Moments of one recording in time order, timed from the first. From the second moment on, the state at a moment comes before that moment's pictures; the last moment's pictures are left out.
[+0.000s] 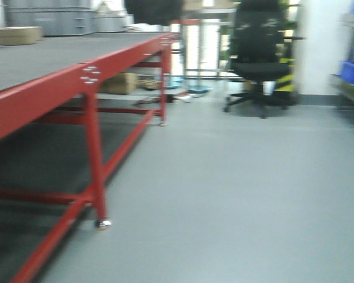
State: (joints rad) left arm -0.02 -0.01 0.03 -0.10 0.01 0.06; right arm 0.25 0.32 -0.64 -0.25 0.62 0.27
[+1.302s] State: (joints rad) left arm -0.02 -0.01 0.03 -0.10 0.01 0.06; right arm 0.25 0.32 -0.64 -0.25 0.62 0.27
